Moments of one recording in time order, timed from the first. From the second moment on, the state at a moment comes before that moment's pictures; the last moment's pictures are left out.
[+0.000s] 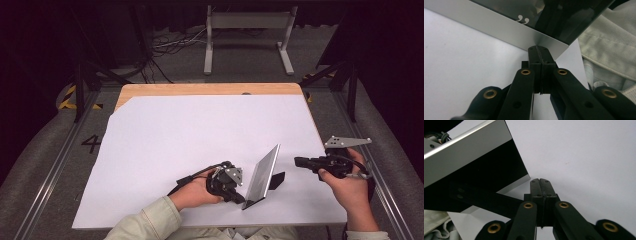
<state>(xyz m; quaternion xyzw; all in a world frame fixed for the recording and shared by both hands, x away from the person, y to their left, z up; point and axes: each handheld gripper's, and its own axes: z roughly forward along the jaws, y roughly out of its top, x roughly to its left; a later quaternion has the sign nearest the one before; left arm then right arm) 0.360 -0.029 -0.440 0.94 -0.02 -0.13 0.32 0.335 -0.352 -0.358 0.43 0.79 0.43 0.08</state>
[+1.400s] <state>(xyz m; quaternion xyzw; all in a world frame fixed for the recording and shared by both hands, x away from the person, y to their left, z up) 0.338 -0.091 -0.441 0.93 -0.07 -0.14 0.33 0.319 -0.362 -0.352 0.44 0.78 0.44 0.08</state>
